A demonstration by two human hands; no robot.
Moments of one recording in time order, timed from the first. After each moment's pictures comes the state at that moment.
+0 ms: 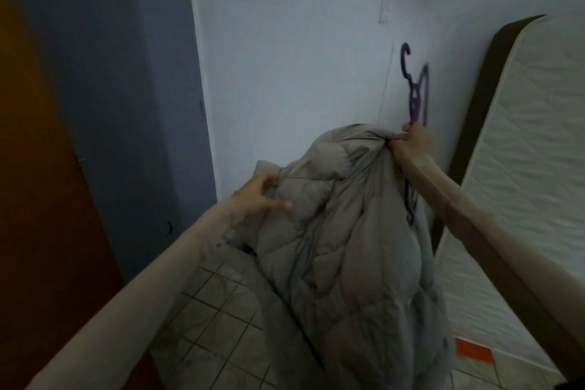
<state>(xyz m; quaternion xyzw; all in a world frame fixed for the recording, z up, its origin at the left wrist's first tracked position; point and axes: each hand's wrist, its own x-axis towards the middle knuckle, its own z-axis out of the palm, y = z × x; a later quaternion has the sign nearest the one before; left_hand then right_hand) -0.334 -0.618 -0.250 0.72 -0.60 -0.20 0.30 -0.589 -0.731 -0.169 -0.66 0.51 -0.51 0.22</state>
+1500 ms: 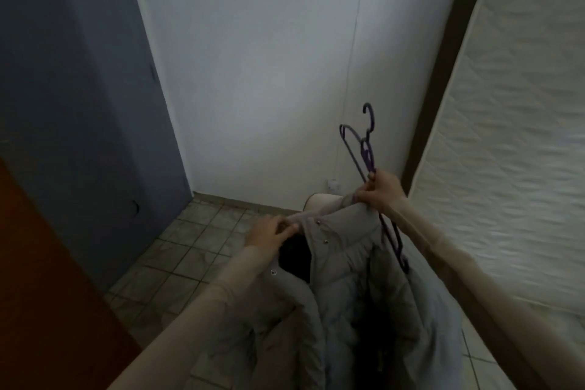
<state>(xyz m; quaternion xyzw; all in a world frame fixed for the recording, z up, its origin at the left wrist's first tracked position) -0.417 -0.634 -0.385 0.74 -0.59 -0.21 0.23 -0.628 -0.728 -0.305 -0.72 0.57 -0.30 0.26</state>
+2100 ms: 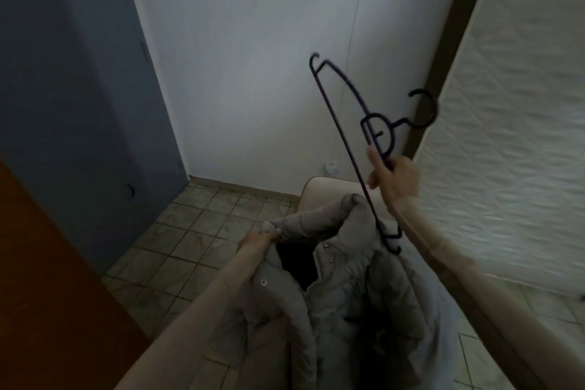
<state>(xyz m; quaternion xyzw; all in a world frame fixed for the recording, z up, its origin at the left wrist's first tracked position) -0.406 -0.632 -0.436 0.82 -0.31 -0.39 0.28 -0.630 -0.707 -0.317 -0.67 0.56 -0.46 0.18</state>
